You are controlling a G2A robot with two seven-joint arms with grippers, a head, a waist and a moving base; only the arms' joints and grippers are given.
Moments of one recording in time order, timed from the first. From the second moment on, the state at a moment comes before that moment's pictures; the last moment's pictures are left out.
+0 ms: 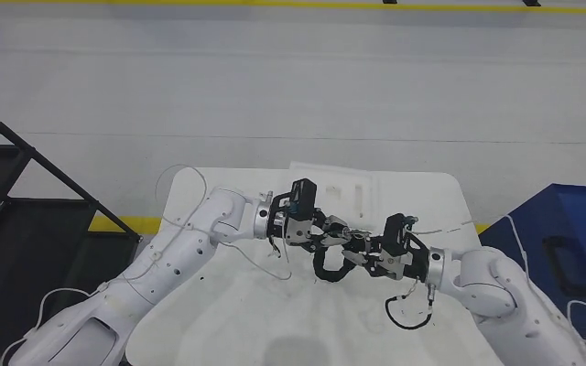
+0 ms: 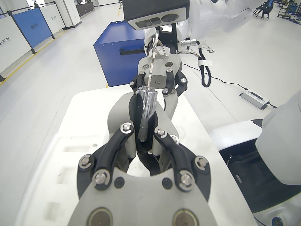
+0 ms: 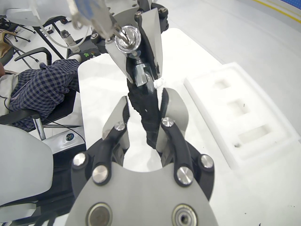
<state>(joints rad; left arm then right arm) 0.81 -1.01 -0.70 -1.50 0.93 -1.01 0.06 -1.38 -0.89 1.20 -1.89 -0.65 -0.71 0.49</state>
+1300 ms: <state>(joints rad) 0.77 -1.07 -0.48 -1.33 0.98 -1.01 -0.40 -1.34 -0.86 1.27 -1.92 -0.49 -0.59 0.93</state>
